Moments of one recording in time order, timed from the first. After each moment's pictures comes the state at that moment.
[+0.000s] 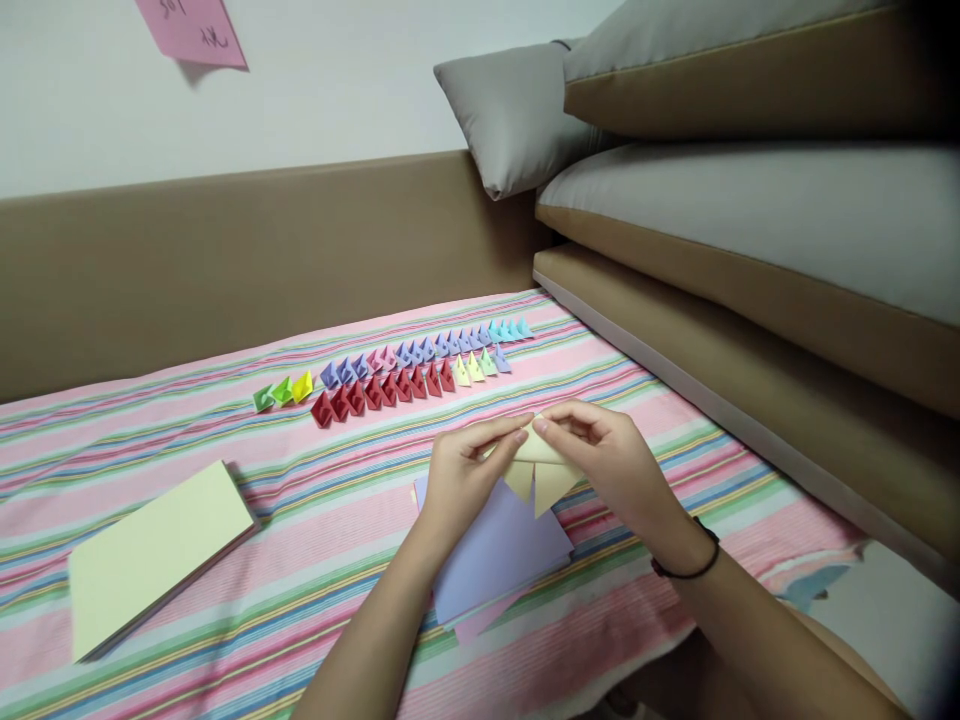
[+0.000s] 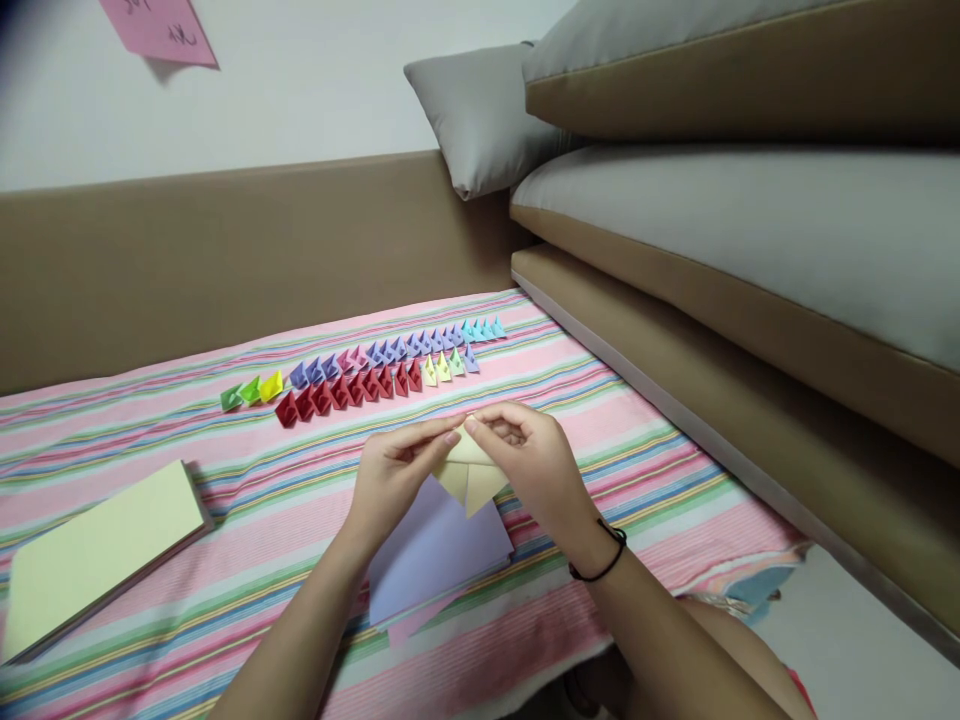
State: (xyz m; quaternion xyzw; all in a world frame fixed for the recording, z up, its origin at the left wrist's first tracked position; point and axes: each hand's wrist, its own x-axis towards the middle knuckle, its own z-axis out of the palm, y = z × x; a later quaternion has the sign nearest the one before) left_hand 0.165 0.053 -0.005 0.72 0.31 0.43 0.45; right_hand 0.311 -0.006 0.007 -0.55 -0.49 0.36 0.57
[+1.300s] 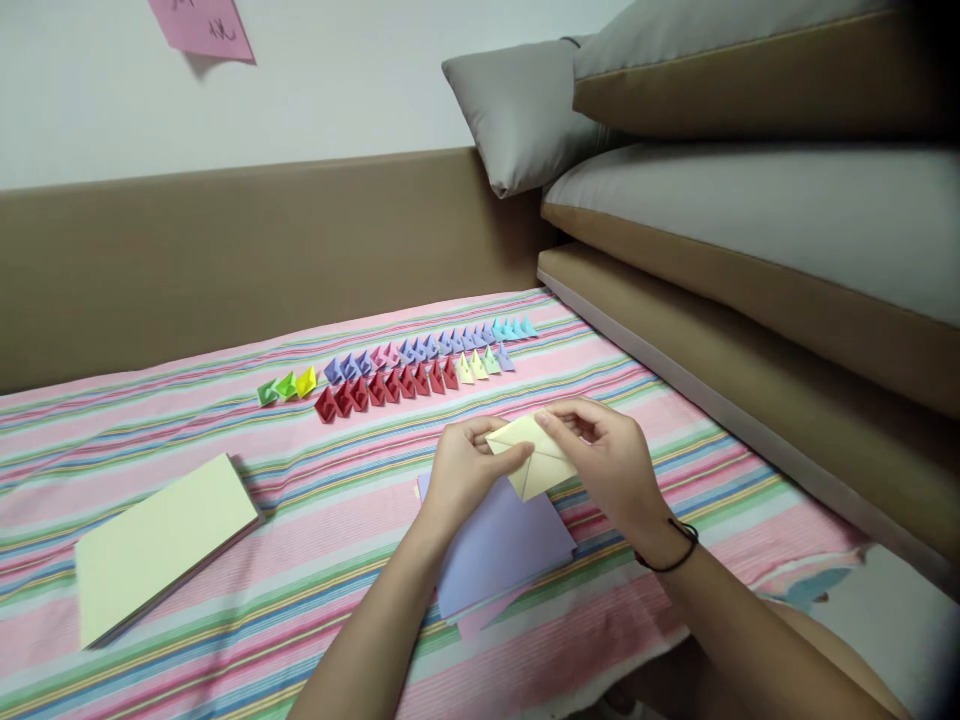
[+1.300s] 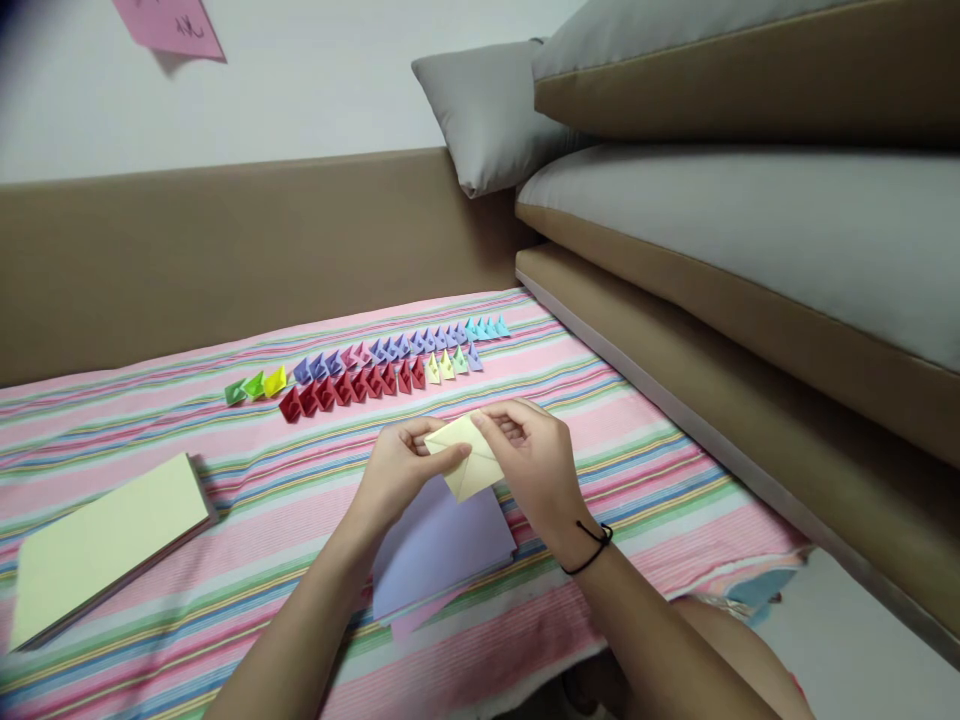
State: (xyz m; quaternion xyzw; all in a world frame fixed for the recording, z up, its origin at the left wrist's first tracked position) left_hand 0.166 0.057 -0.007 0.62 0.37 0.36 0.59; right_hand 0.306 -0.002 -0.005 -0.58 -0.51 0.22 0.59
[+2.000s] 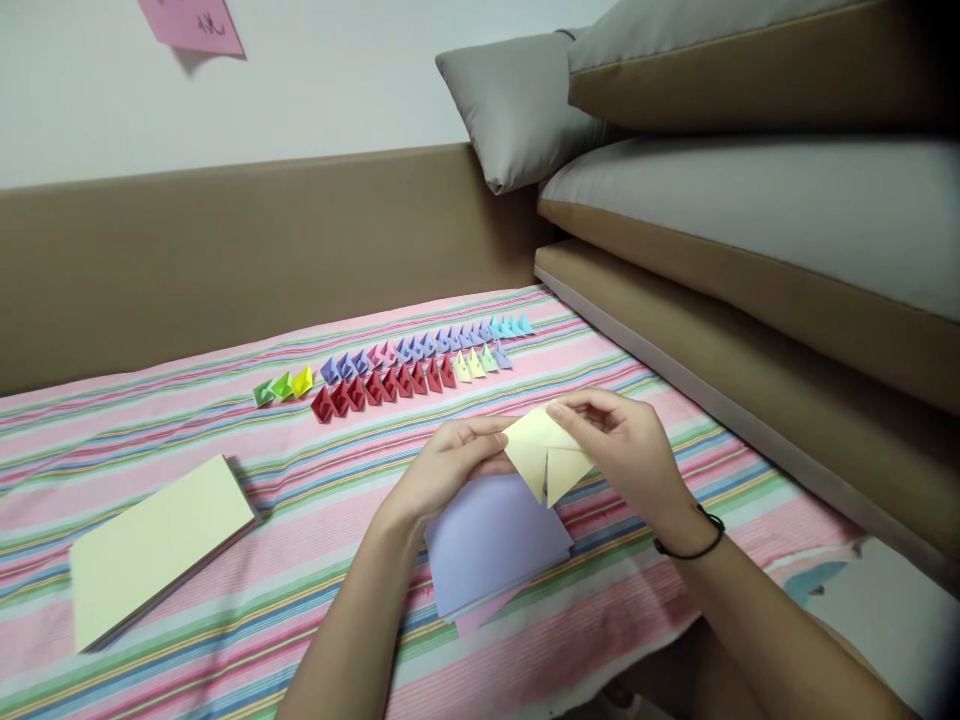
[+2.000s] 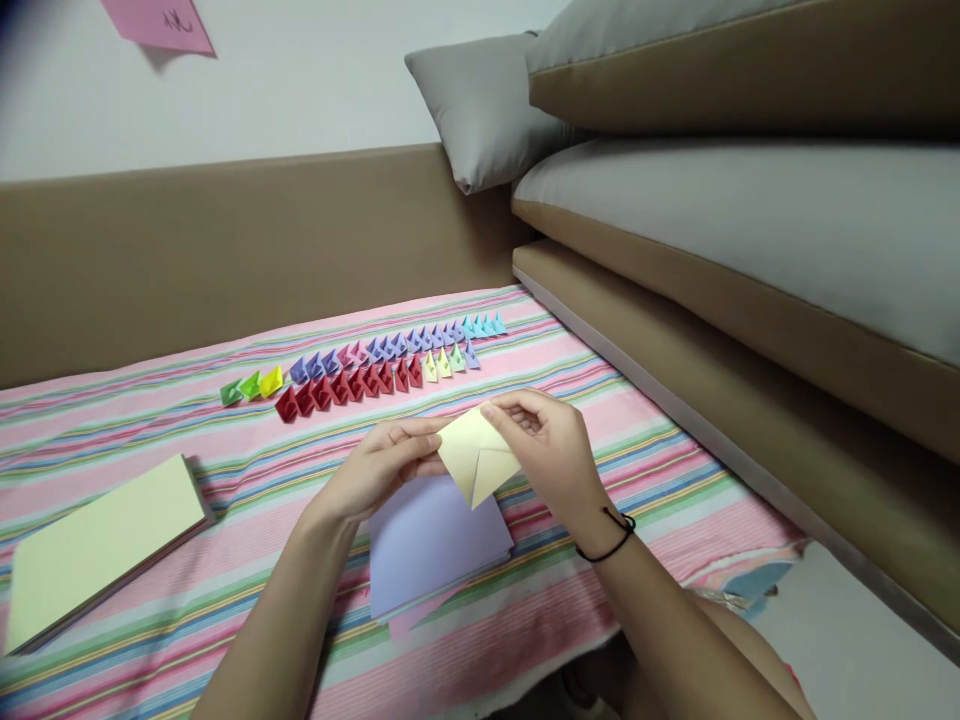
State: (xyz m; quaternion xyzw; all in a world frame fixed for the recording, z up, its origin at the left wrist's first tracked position) left_hand 0.149 0.066 0.005 0.58 0.21 0.24 0.75; right_hand 0.321 -0.005 0.004 -0.57 -0.49 0.27 0.60
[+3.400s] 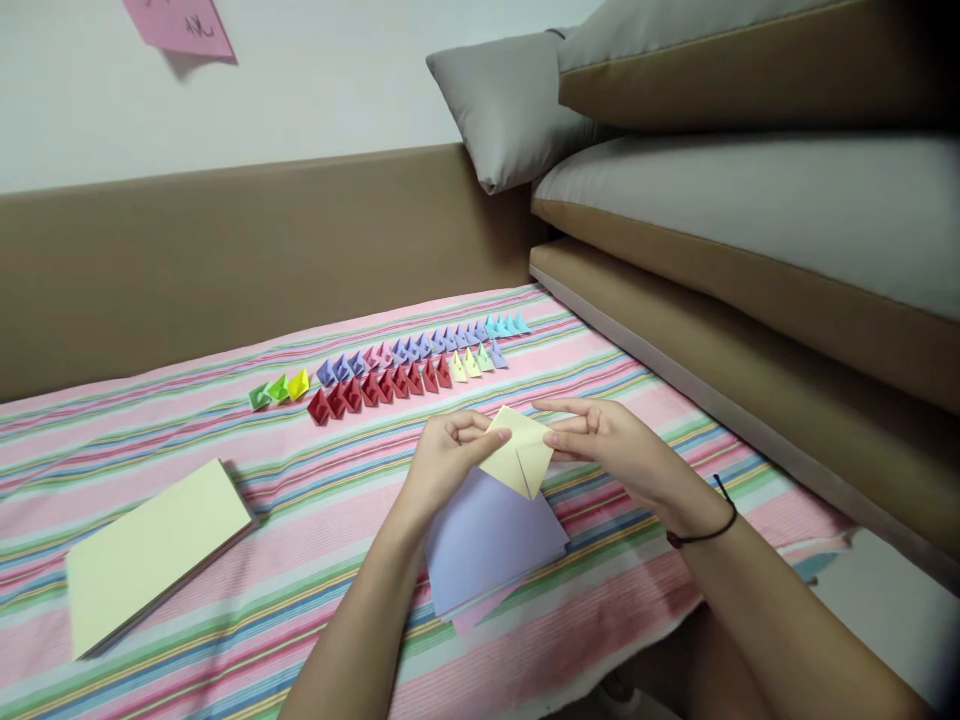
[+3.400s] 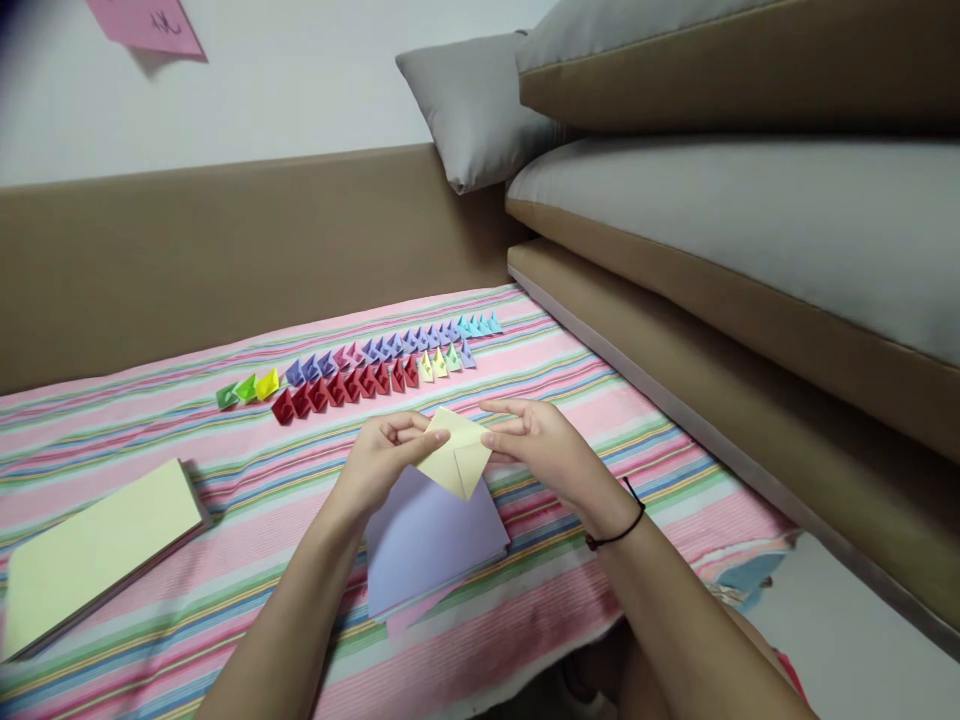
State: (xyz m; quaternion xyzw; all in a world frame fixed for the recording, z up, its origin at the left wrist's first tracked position) left_hand 0.156 0.070 -0.008 0.61 0.34 0.33 0.63; right_hand 0.336 -0.003 0.007 -0.50 -0.41 0.58 0.51
